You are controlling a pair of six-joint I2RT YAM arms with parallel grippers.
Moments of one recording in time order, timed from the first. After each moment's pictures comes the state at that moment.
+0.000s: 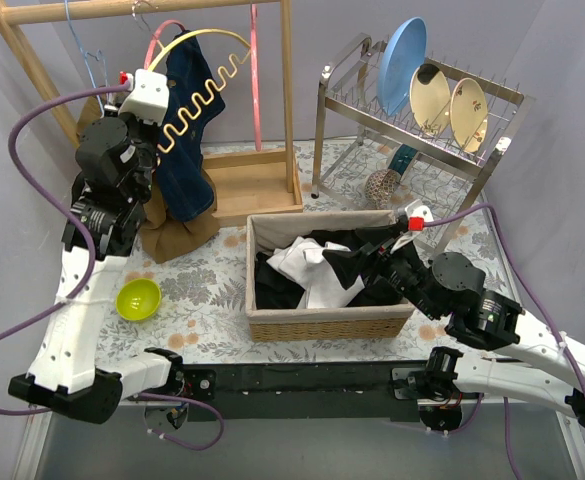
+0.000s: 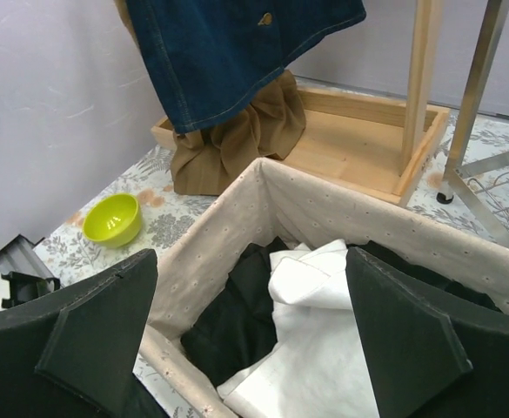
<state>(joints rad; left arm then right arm) -0.31 1.14 1.63 -0.45 -0.47 0.44 1.17 0.69 0.88 -0.17 0.40 0.26</state>
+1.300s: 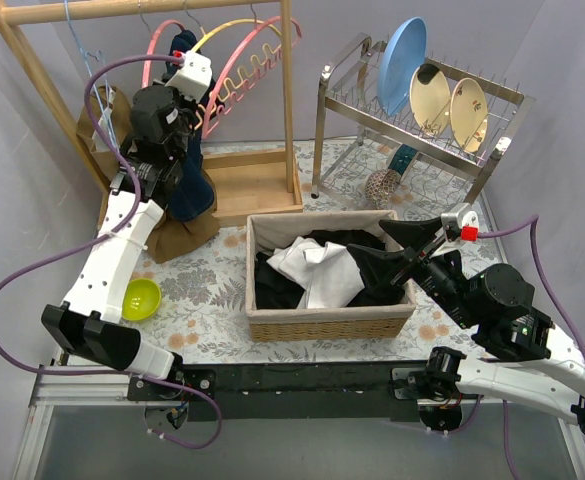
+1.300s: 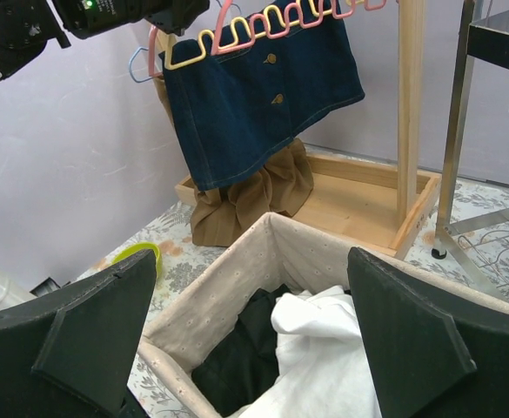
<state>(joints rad) -0.31 1.46 1.71 -0.27 -0.44 0.53 1.17 0.55 0.89 -0.13 0.38 0.20</state>
